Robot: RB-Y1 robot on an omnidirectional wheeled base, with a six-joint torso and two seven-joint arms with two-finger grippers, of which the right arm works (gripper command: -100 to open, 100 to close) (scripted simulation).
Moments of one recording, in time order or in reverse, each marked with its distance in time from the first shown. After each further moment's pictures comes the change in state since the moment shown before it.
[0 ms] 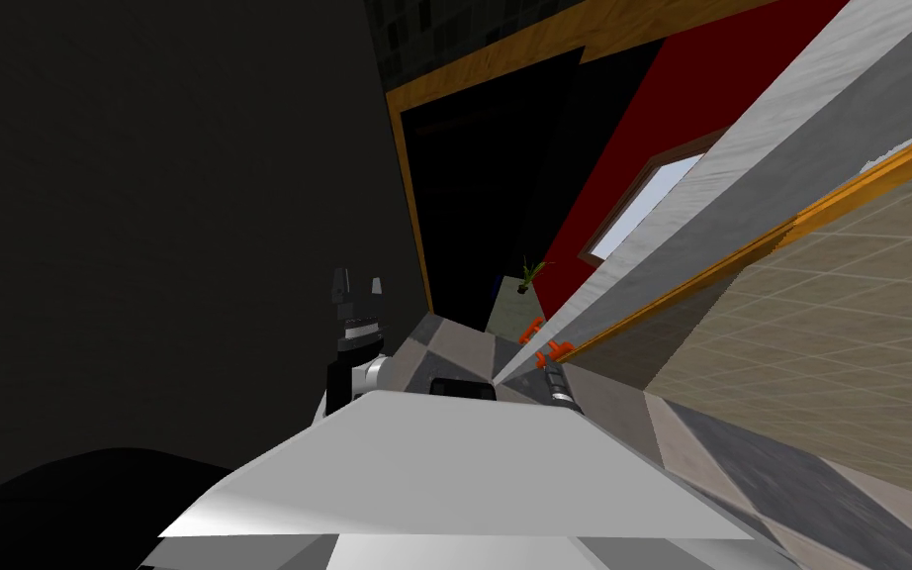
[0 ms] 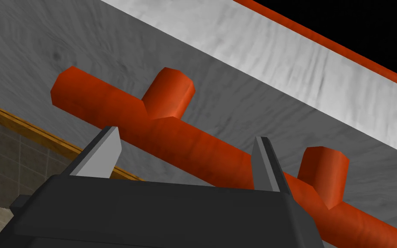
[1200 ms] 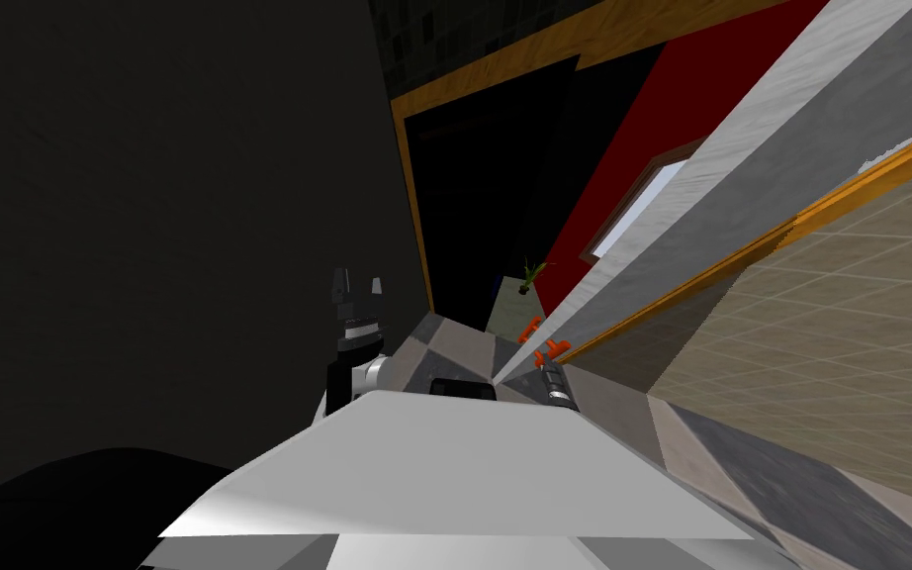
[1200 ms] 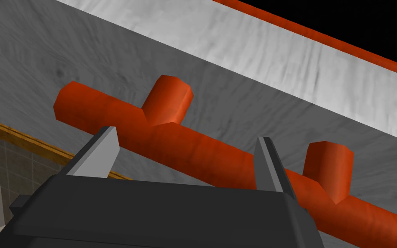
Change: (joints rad) arm -0.010 0.005 0.022 0.006 -0.019 0.000 -0.060
